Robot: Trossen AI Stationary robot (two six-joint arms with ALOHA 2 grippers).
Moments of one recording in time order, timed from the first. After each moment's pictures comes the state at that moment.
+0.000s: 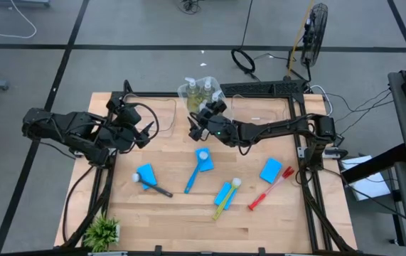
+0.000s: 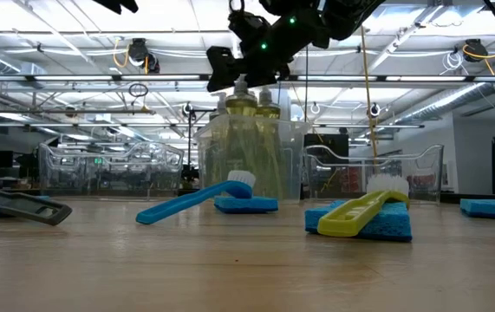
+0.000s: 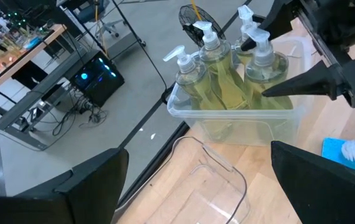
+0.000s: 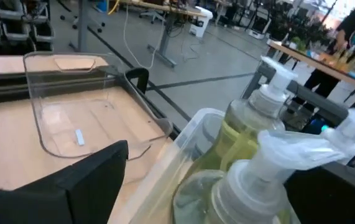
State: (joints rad) left arm -0.25 1.07 1.30 -1.16 -0.96 -0.42; right arm -0.09 1.82 1.26 0.31 0.71 -0.09
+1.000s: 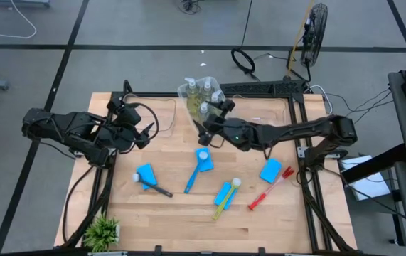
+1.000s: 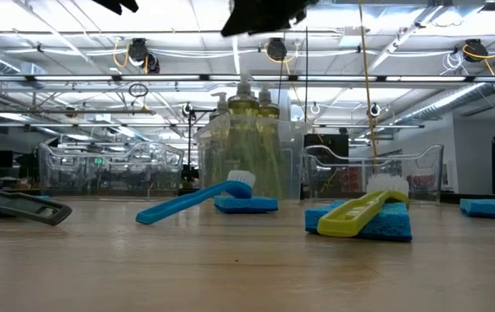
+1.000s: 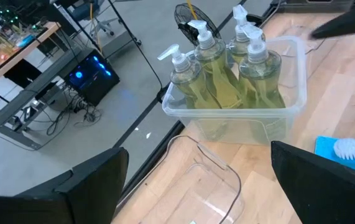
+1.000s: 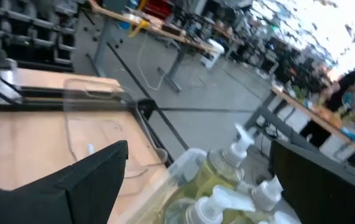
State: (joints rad) left arm -0.25 1.07 1.30 -1.16 -0.94 -0.42; right arm 0.02 1.62 1.26 0.19 0.73 -0.30
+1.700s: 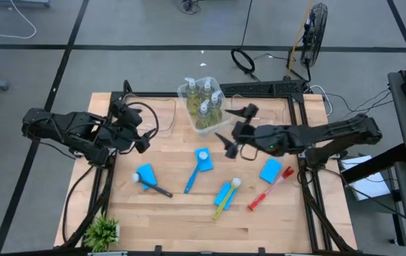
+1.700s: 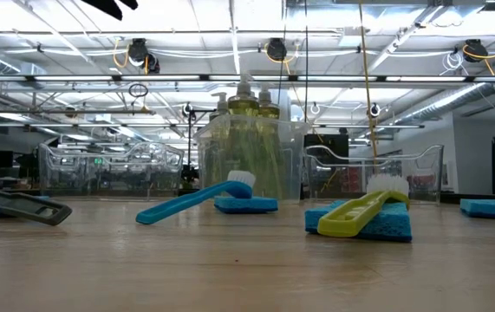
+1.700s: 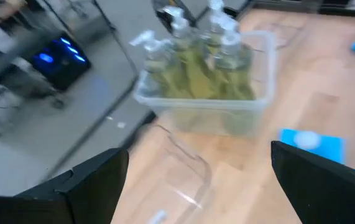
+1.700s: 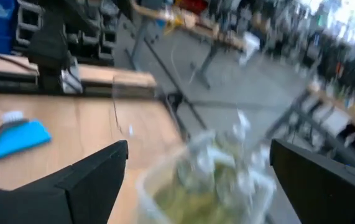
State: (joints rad) left arm -0.25 1.07 1.30 -1.15 -0.81 -0.50; right arm 0.18 1.32 1.26 -0.24 0.73 -0.17
